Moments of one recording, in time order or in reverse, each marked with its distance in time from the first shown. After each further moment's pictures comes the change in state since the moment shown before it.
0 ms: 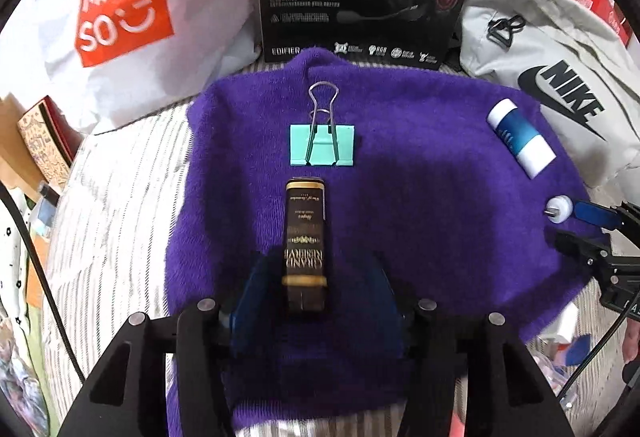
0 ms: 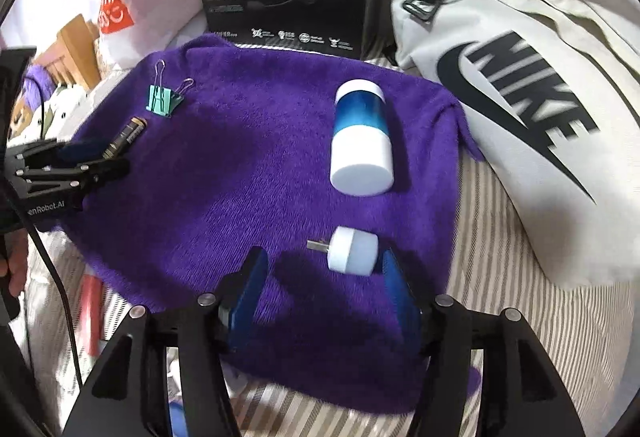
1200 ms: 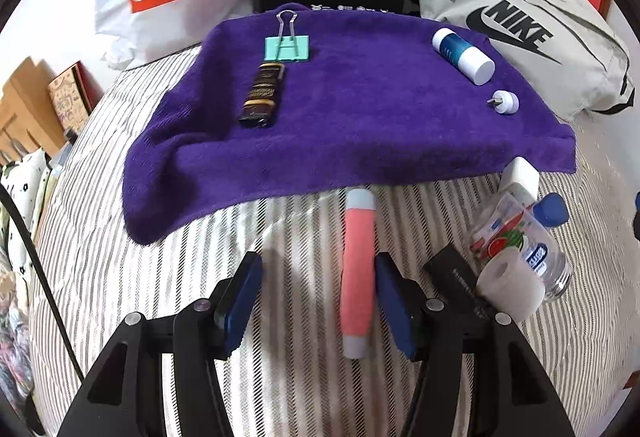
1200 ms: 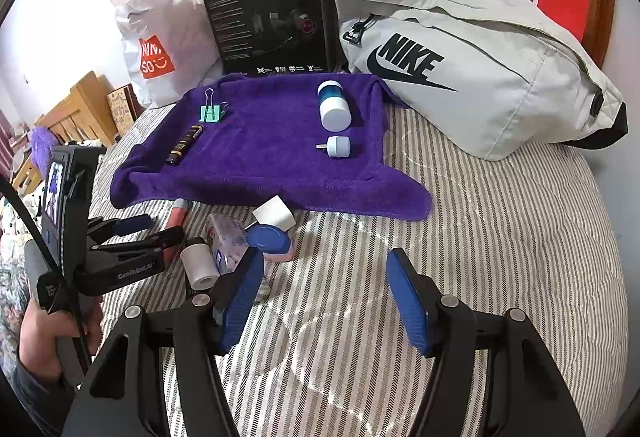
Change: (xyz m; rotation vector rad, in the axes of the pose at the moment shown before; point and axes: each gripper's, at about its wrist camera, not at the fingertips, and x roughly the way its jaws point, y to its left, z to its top) left arm -0.051 -0.037 -0.122 -0.029 -0.004 0.049; right arm -0.131 0.013 -0.116 0.176 -0.144 -0.002
